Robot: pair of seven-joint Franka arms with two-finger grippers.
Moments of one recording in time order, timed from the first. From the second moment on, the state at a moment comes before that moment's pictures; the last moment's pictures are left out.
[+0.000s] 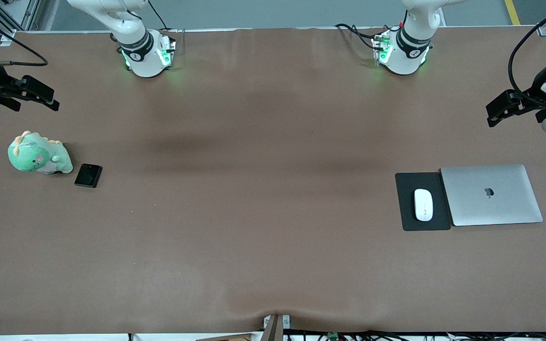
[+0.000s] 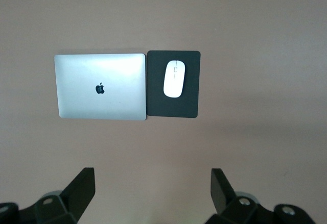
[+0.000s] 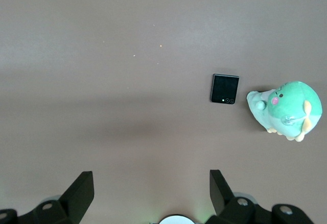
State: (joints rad) left arm 0.15 0.03 -0.29 -1.44 0.10 1.46 -0.16; right arm -0.04 -0.15 0.00 -1.72 0.05 1.51 0.01
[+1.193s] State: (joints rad) left arm 0.04 -0.10 -0.16 -1.59 0.03 1.46 -0.16; right arm -0.03 -0.06 -0.02 -1.55 0.02 1.41 0.01
